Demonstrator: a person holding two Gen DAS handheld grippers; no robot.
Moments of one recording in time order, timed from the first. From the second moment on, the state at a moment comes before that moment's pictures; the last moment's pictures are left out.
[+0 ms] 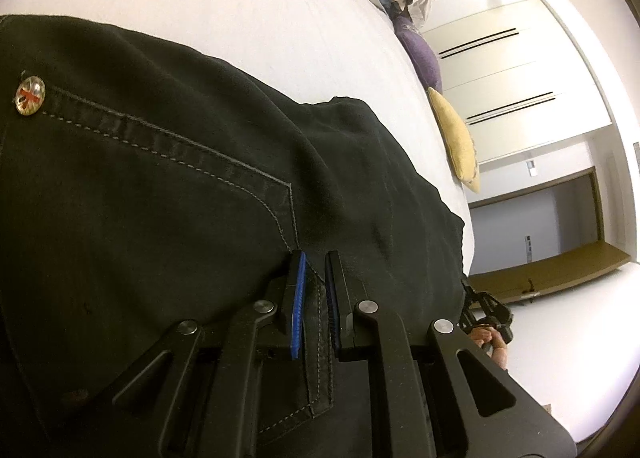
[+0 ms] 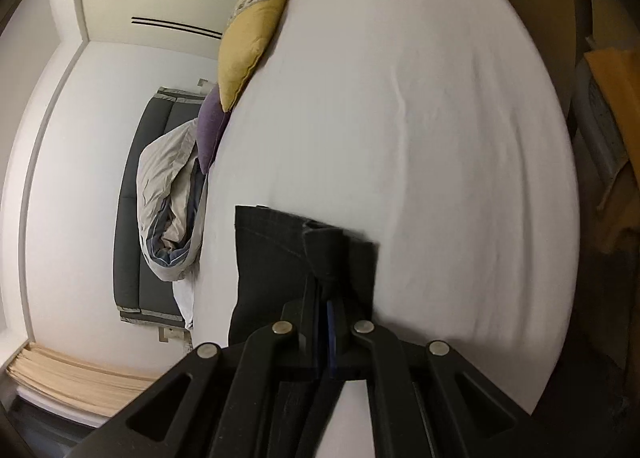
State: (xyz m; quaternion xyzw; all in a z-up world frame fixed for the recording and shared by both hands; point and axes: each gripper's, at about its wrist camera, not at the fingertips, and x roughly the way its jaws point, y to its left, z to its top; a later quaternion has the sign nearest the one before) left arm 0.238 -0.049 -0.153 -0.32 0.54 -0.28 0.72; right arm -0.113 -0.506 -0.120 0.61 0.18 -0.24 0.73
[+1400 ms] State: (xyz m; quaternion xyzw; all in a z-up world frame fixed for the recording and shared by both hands) left arm 0.260 -0.121 -0.137 -0.24 0.56 -0.34 0.71; right arm -0.045 -0.435 -0.117 0.43 0.42 -0.10 0.79
